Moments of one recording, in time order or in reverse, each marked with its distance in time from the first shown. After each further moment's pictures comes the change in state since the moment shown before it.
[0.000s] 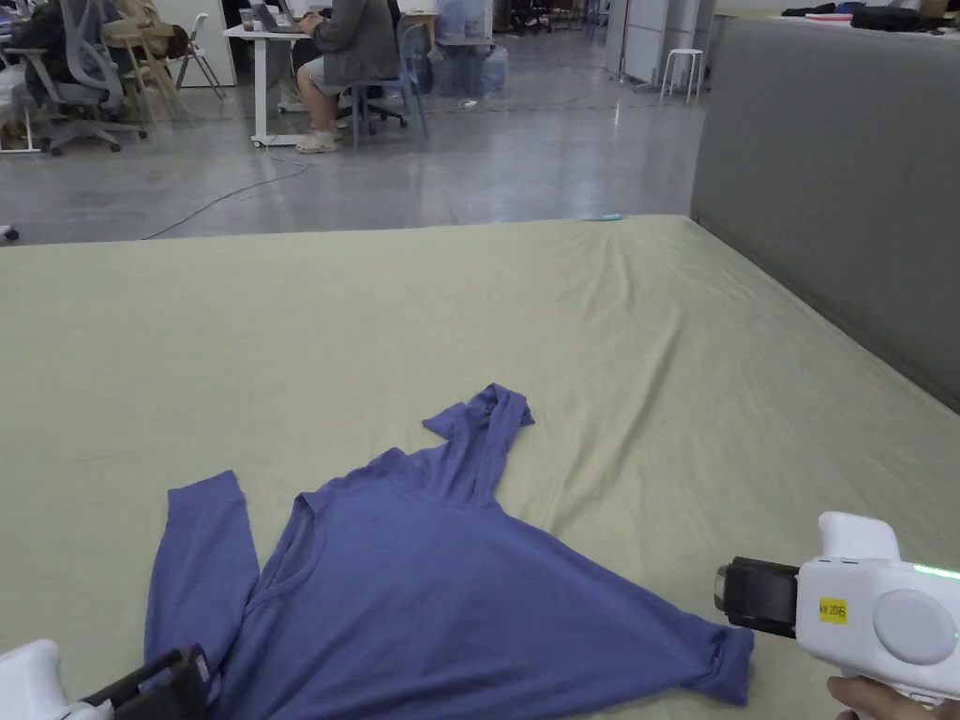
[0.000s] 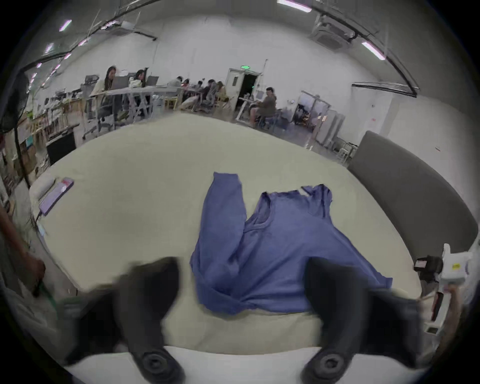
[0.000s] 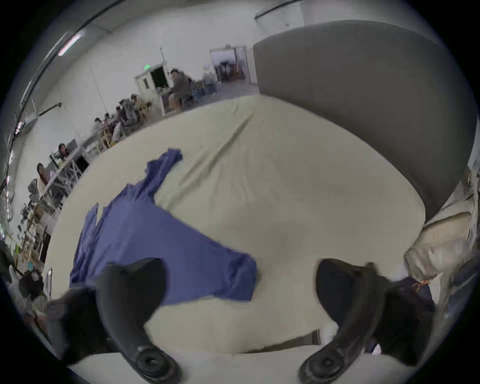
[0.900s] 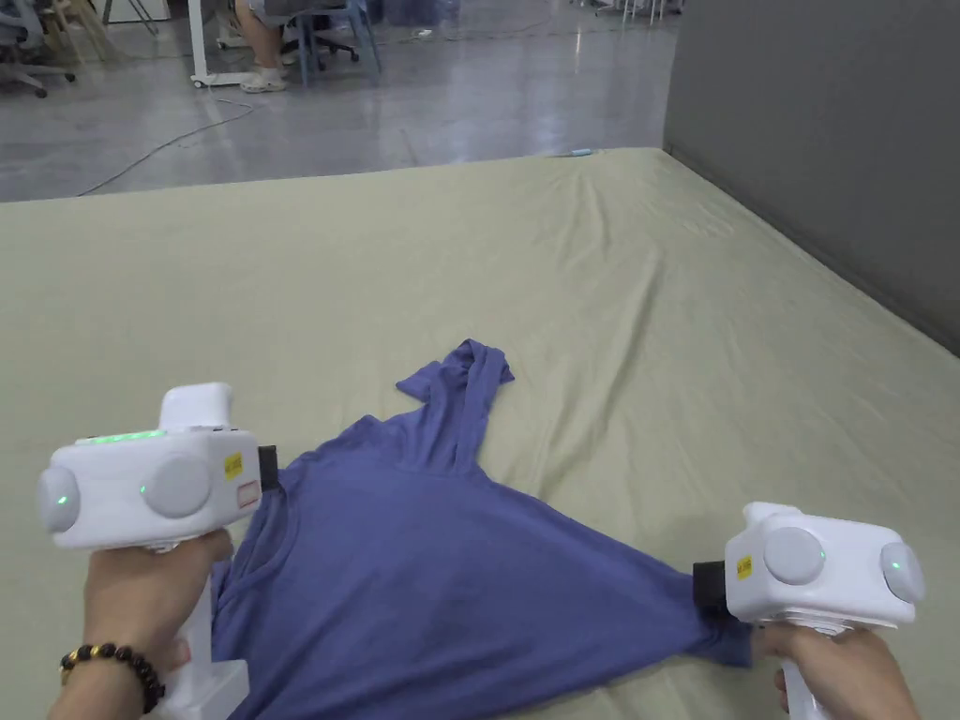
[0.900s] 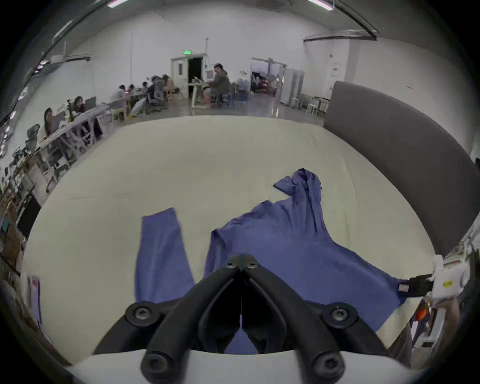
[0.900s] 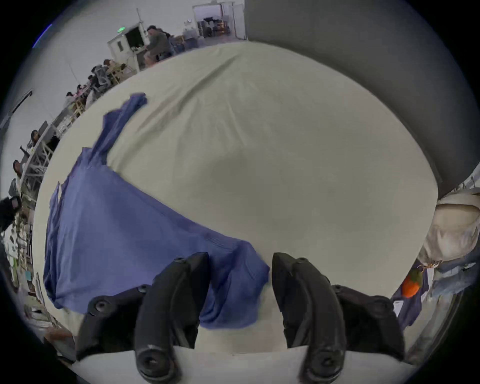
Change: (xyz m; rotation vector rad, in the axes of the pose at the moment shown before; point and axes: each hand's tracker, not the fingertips) left arm 0.115 0.111 -0.195 -0.206 -0.101 -0.294; right arm -0.014 0.007 -0.122 -0.289 -0.122 -0.033
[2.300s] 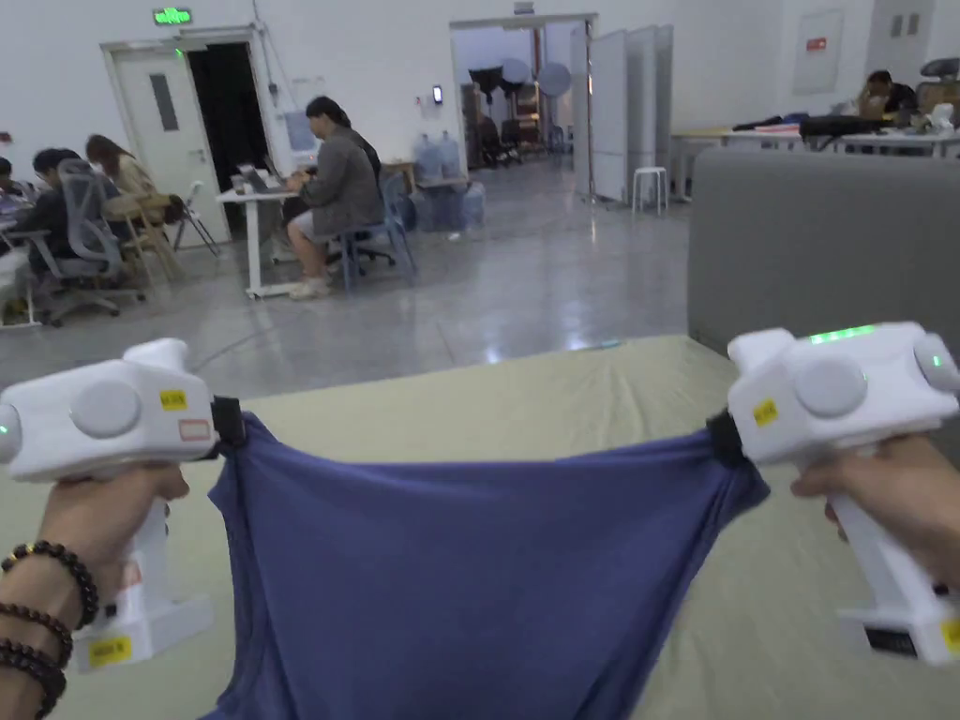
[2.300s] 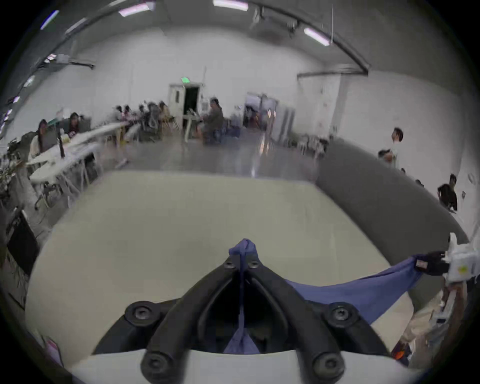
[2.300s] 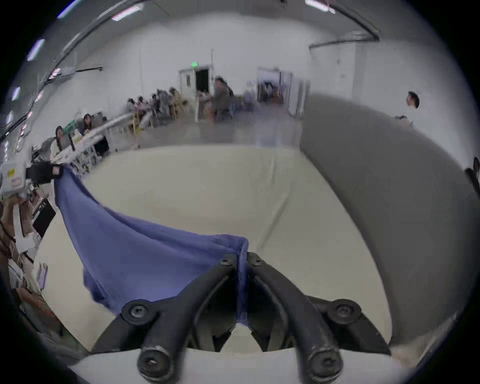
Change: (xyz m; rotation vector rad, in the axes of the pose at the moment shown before) left arm -0.063 0.249 0.075 0.282 -0.064 0.057; right arm -0.080 0.250 0.230 0.533 0.132 0.342
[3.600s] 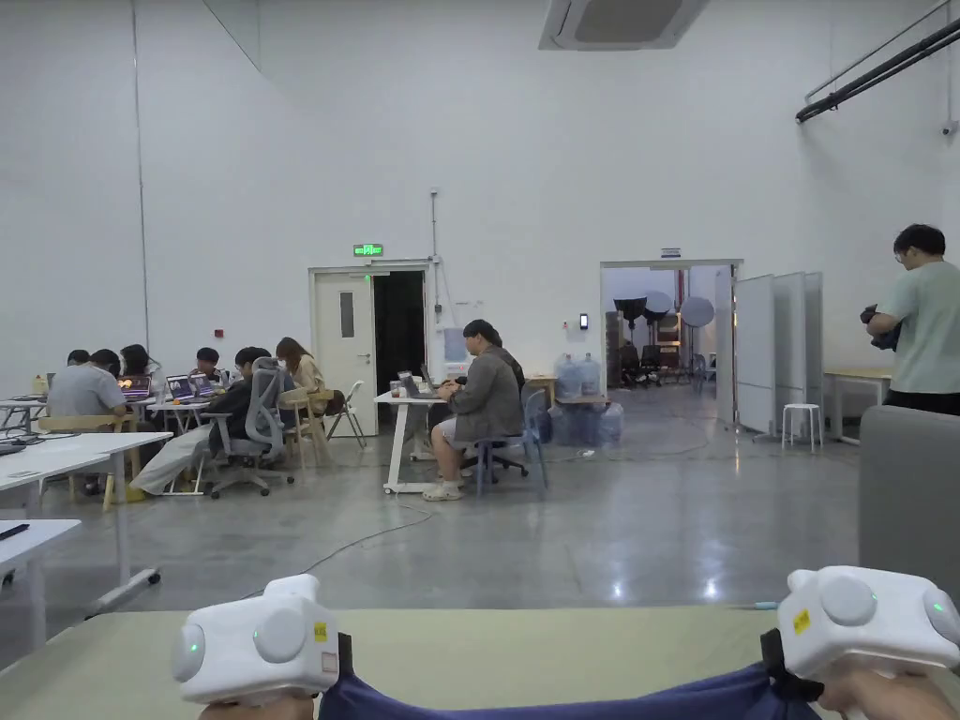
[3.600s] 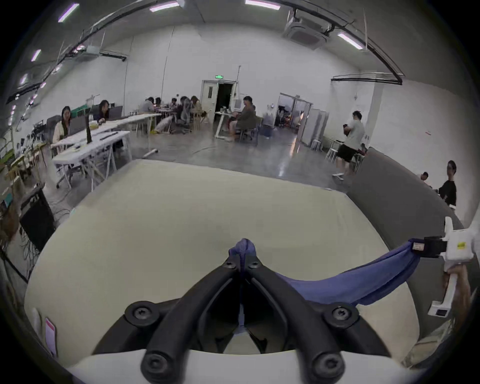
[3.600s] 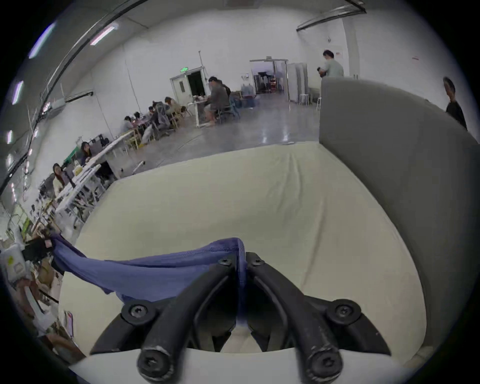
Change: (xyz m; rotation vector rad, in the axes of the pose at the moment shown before) left arm -0.044 -0.023 -0.064 -0.046 0.160 0.097; right arm -0.016 0.070 -0.152 -0.094 0.102 -0.182
